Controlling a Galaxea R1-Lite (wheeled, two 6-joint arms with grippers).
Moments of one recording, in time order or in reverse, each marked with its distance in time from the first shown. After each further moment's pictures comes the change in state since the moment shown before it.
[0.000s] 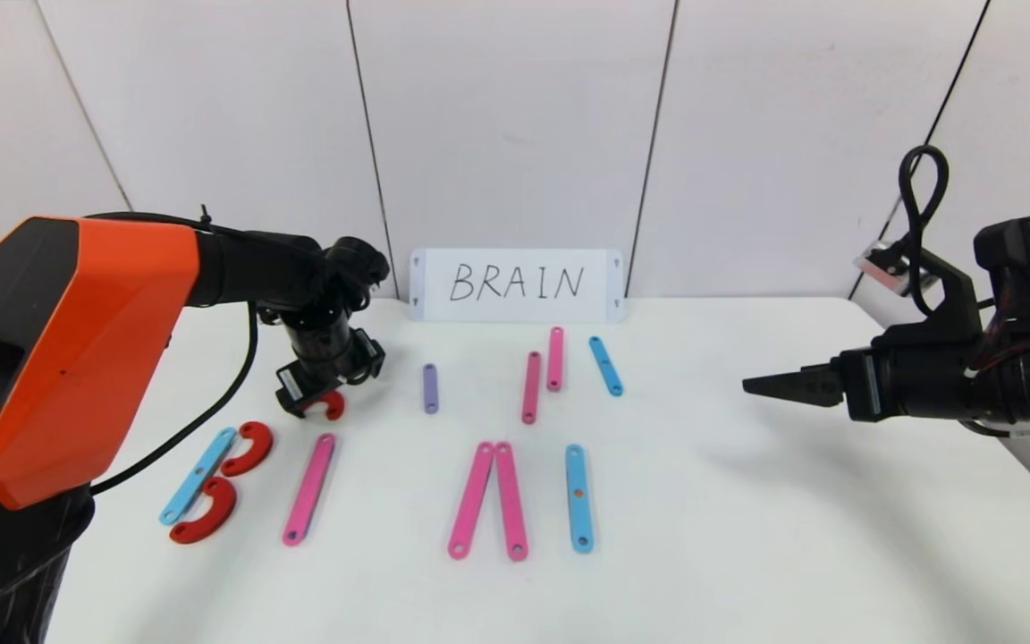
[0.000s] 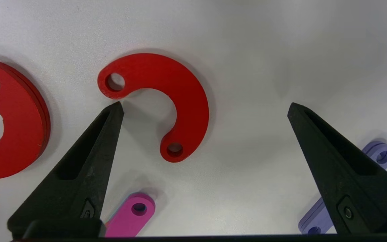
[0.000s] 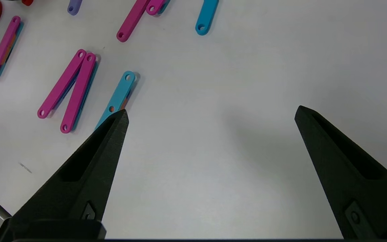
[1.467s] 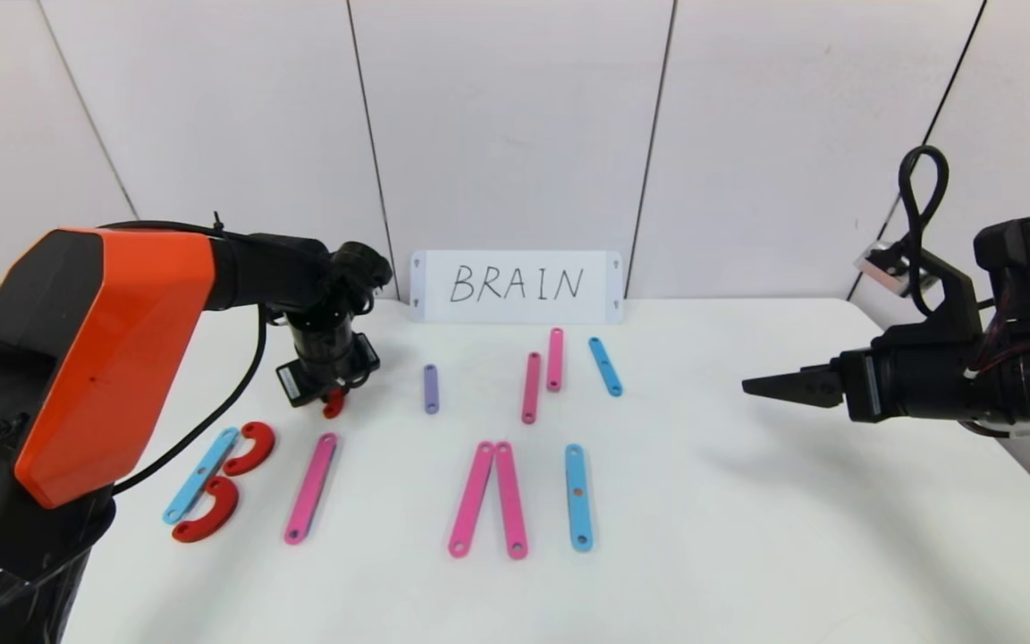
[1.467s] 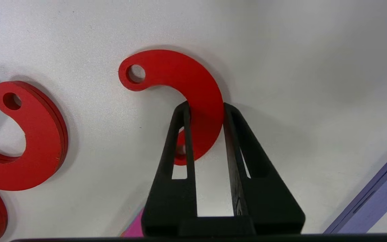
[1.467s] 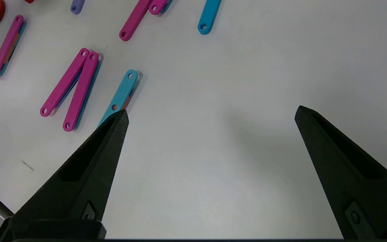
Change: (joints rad) left arm 0.002 0.076 -0.069 0.058 0.020 0.059; right arm 0.001 -0.003 0.002 0.000 -0.002 0.000
